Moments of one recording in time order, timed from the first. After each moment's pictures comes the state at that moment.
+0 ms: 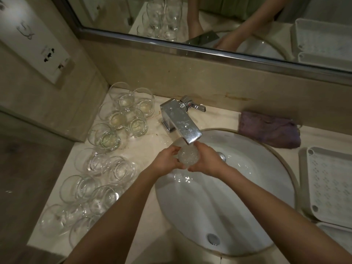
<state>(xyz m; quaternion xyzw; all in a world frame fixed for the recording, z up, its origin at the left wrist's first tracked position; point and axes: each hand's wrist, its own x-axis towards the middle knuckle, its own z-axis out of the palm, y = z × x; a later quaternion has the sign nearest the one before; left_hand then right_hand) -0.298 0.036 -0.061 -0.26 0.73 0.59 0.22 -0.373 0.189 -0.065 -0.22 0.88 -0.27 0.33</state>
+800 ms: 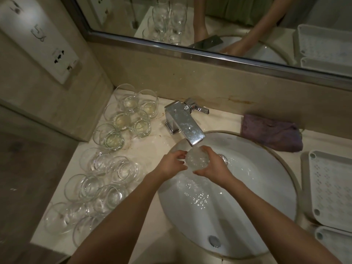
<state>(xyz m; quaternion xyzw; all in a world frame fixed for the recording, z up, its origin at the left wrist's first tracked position) -0.293 0.043 -0.070 -0.23 0.78 0.54 0.20 -0.355 0.206 -0.073 -0.13 0.86 -0.39 0.31</state>
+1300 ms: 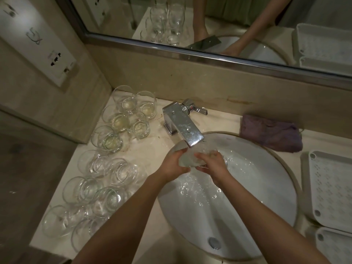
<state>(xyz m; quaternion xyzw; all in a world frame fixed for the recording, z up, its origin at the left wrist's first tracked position) -0.297 0.050 -0.072 -0.19 0.82 0.52 0.17 -0.361 0.196 -0.076 0.19 0.66 -0.62 0.37</state>
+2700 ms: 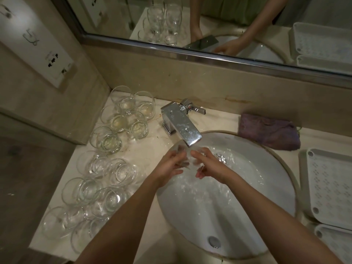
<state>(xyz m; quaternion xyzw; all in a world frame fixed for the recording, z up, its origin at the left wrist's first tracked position) -0.289 0.050 -0.066 -0.33 0.54 0.75 0.17 -0.367 0.199 -0.060 0.05 0.69 -0.52 0.50</state>
